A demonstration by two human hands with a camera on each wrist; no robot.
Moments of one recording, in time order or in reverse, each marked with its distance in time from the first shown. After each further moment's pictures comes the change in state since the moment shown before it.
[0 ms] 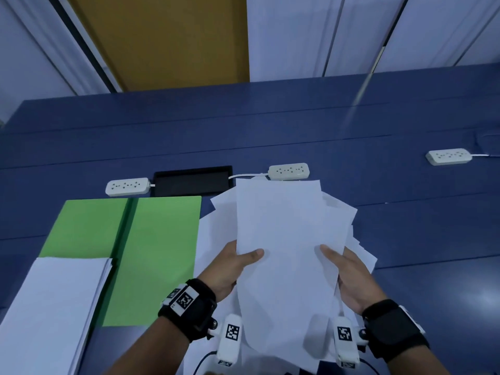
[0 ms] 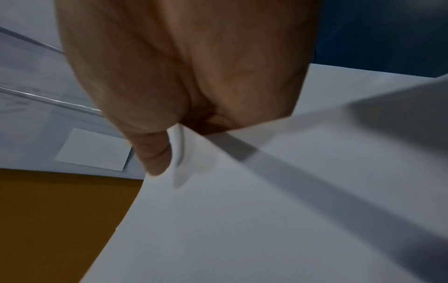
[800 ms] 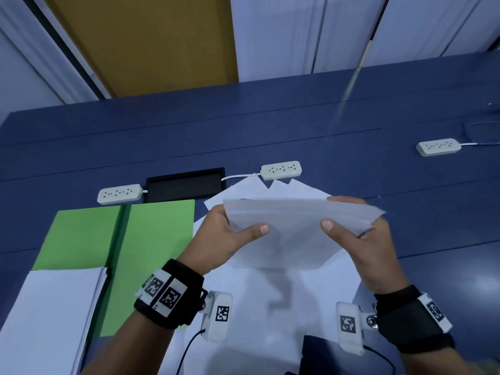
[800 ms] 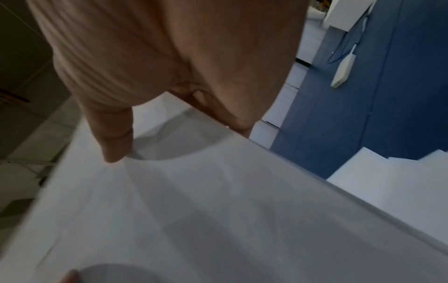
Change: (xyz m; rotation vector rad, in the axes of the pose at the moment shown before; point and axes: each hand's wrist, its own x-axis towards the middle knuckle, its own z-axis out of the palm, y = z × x) left_hand -0.014 0.082 0.016 0.421 0.046 0.440; right_hand -0.035 -0.066 0.019 -0.238 0.032 -0.655
